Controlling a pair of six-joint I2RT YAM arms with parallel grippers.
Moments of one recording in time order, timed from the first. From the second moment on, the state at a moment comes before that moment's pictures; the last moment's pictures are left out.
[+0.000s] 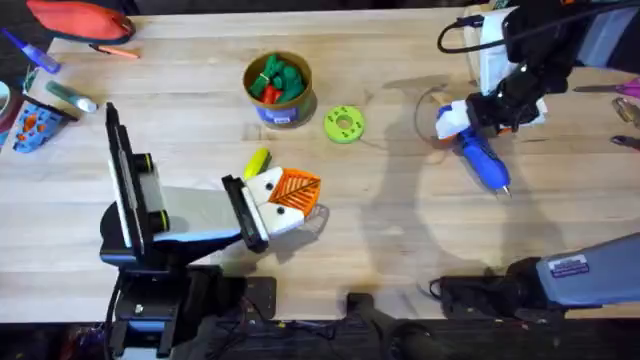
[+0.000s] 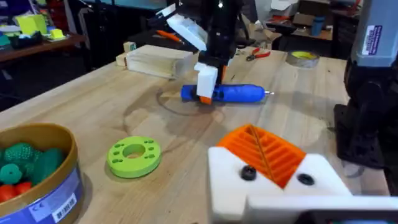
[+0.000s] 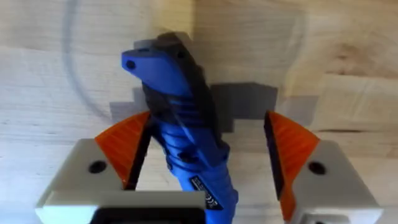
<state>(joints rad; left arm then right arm) -0.01 0.01 0.01 -0.12 1.11 0.08 -0.02 1.70 1.11 -0.85 0.08 -0.10</state>
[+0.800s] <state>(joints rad) -0.01 0.01 0.01 -0.12 1.11 0.08 -0.02 1.73 1.12 -0.84 0.05 -0.14</state>
